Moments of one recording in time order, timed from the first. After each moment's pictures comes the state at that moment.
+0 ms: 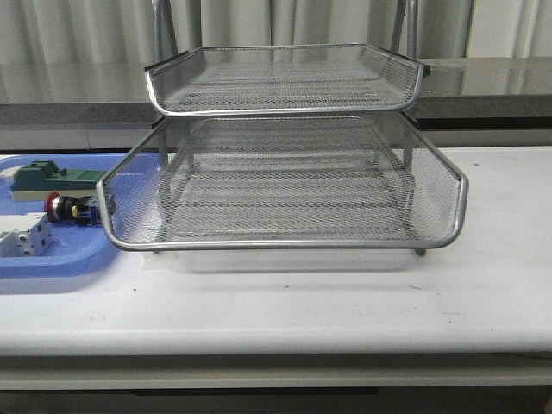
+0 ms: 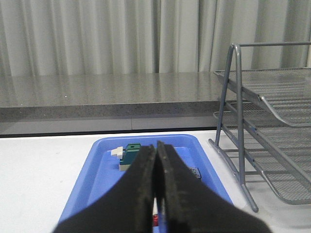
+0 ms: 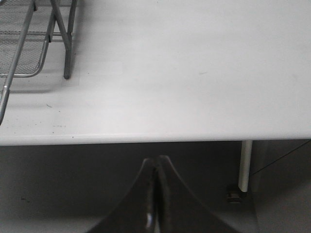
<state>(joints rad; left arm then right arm) -0.05 0.00 0.00 0.07 0.00 -0.12 0.14 0.47 -0.71 -0.18 0.99 0.21</state>
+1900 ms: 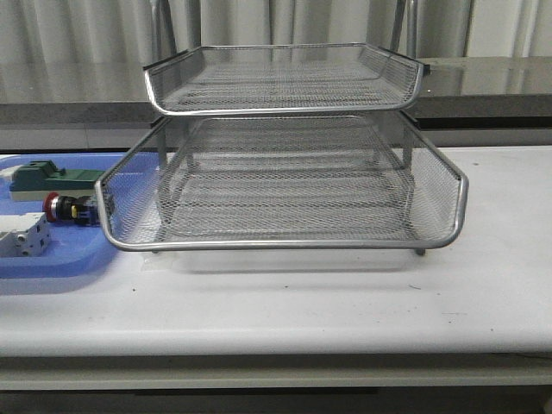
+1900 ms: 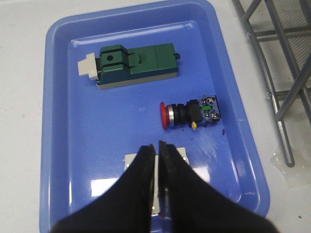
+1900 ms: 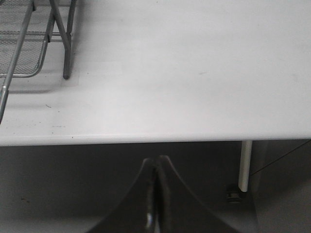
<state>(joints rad) -0.05 1.46 -1.15 -0.01 0.60 0.05 0.14 0.47 -0.71 -0.18 0.99 0.21</state>
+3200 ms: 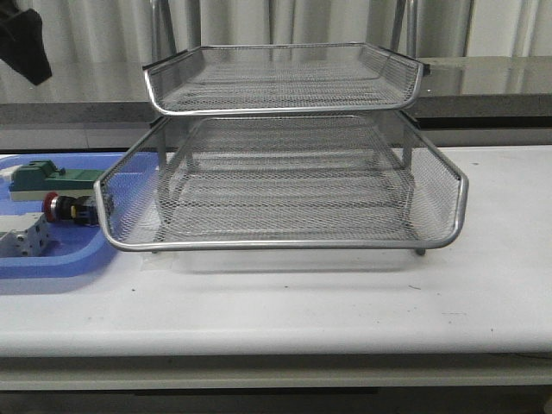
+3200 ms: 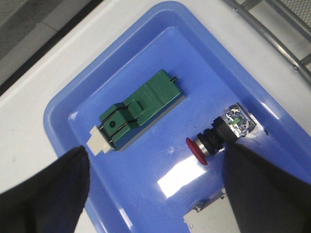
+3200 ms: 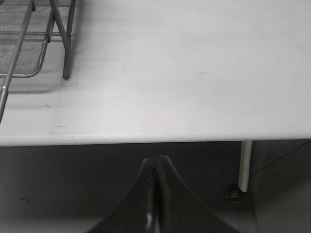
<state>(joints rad) -0.05 1.83 -1.66 -0.08 0.86 0.65 0.14 0.47 -0.71 -0.18 0.99 0.21</state>
